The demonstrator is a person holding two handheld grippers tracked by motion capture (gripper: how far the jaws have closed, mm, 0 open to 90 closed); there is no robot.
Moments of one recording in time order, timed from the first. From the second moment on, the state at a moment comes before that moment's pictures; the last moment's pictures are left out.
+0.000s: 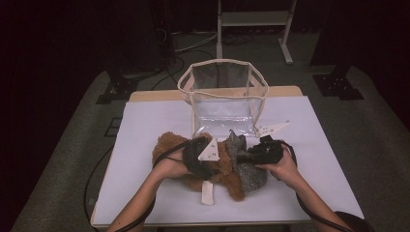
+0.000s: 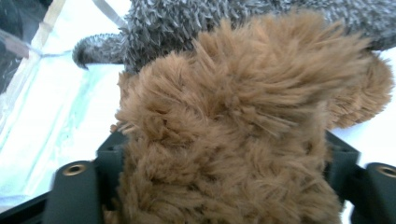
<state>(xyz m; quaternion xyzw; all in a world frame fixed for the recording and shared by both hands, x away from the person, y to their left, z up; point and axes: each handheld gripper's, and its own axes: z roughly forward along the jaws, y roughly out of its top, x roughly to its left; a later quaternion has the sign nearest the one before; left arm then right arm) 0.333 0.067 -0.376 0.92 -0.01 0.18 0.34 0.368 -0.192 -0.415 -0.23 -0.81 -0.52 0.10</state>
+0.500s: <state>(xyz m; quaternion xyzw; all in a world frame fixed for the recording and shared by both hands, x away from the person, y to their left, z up) 0.336 0.044 -0.359 0.92 0.00 0.11 0.39 0.343 -0.225 -0.390 -0.23 -0.80 -0.55 0.06</state>
